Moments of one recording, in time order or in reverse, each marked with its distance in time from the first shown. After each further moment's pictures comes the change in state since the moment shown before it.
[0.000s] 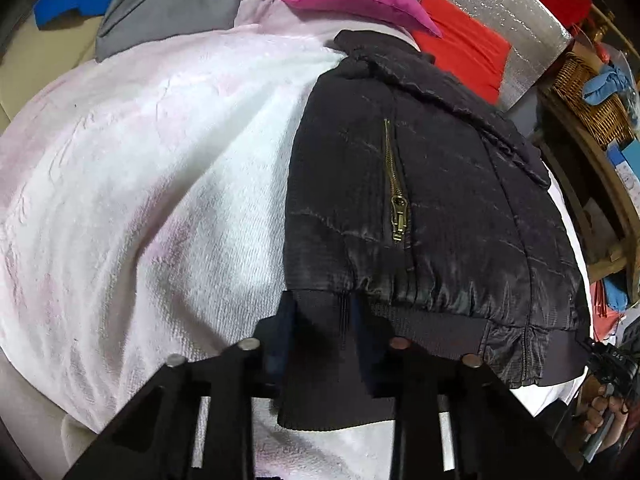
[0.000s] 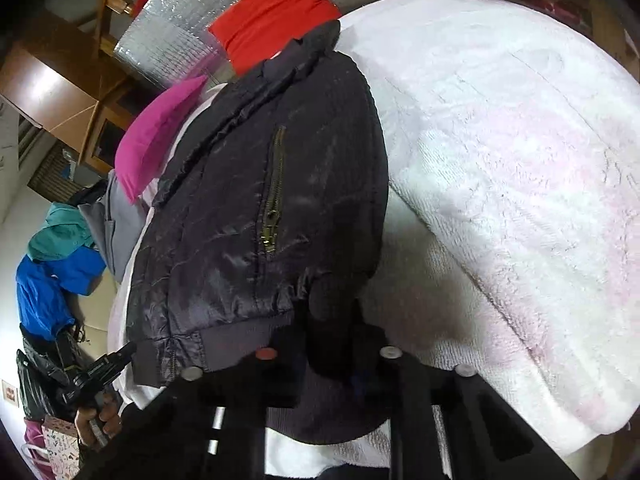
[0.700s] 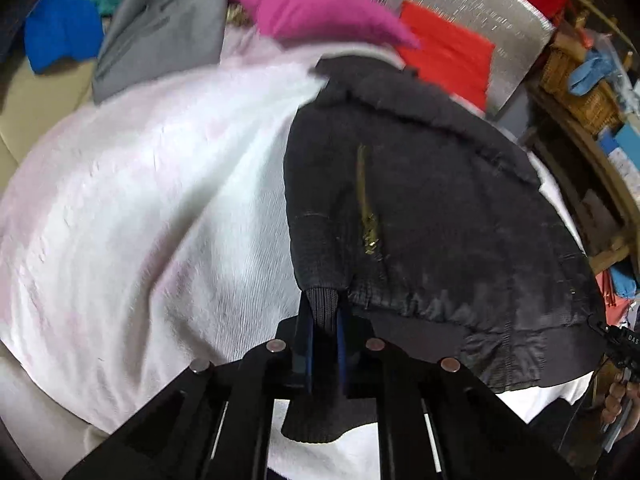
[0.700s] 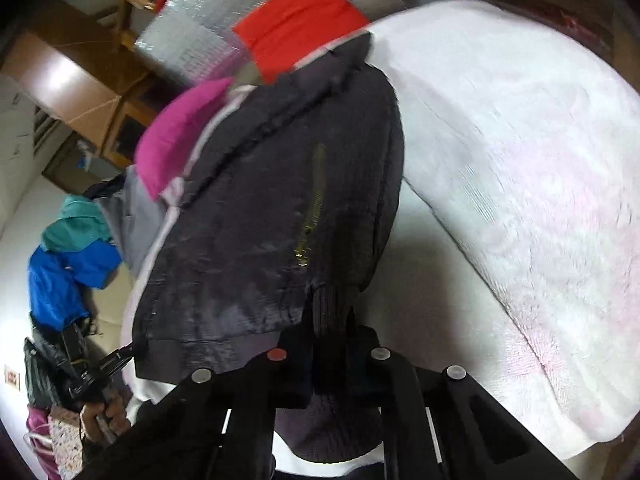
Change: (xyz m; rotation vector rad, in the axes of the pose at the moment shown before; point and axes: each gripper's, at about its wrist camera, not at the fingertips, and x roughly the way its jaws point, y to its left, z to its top) left arm -0.039 -0.023 0.007 0.078 -0.081 0.030; right arm -0.021 0.036 0.015 -0.058 -0.017 0.069
